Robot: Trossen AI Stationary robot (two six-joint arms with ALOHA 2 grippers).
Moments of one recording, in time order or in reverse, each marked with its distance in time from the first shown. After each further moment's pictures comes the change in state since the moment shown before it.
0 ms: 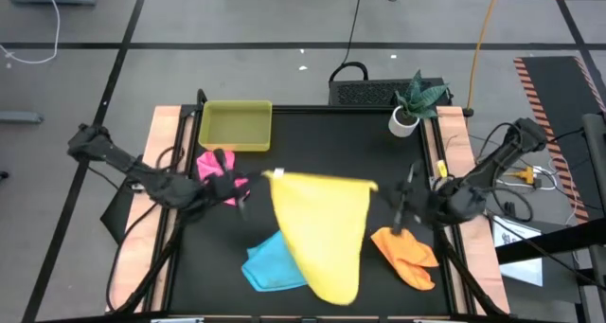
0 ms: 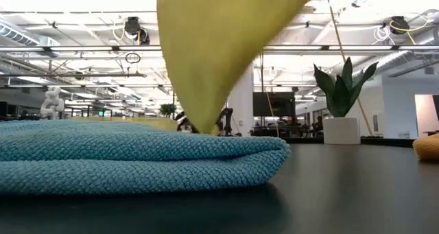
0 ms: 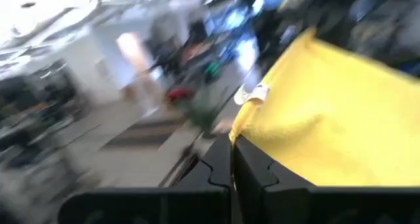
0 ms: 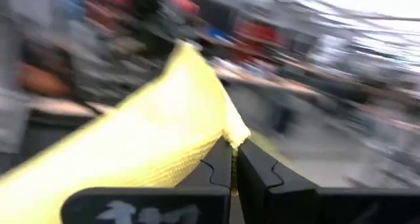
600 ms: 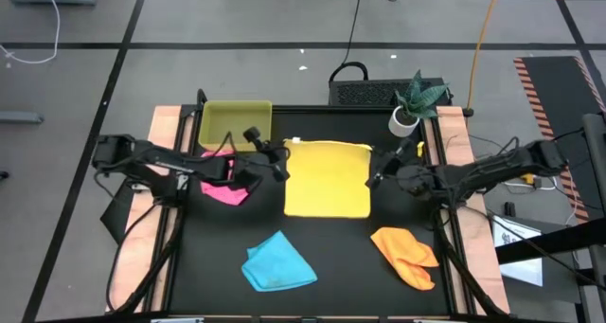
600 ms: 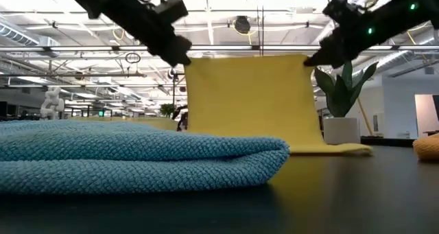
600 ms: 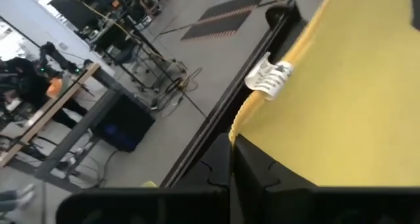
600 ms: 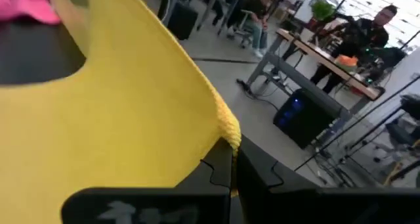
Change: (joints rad) left arm 0.465 0.384 0.000 -0.093 0.034 -0.088; right arm -0.568 0.001 -0.359 -0.013 -0.124 0.086
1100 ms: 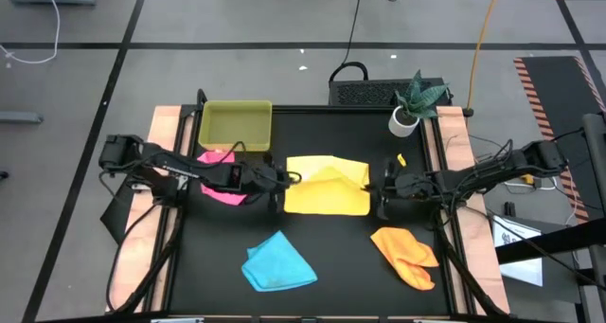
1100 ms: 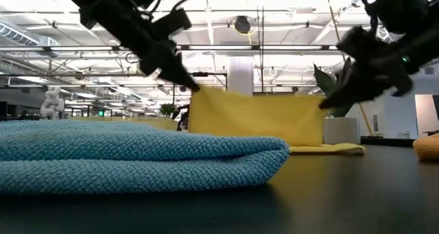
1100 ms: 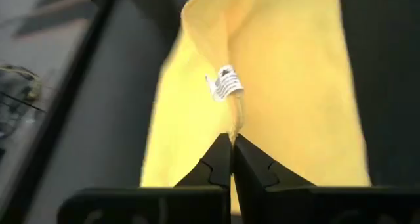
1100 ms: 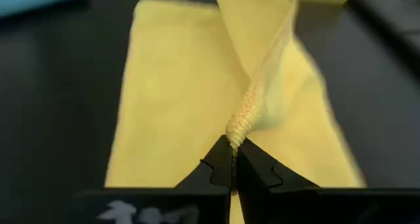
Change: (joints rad) left arm -0.064 0.070 0.000 -0.181 0.516 -0.078; right arm 0.010 0.003 -0.192 0.014 -0.643 0.175
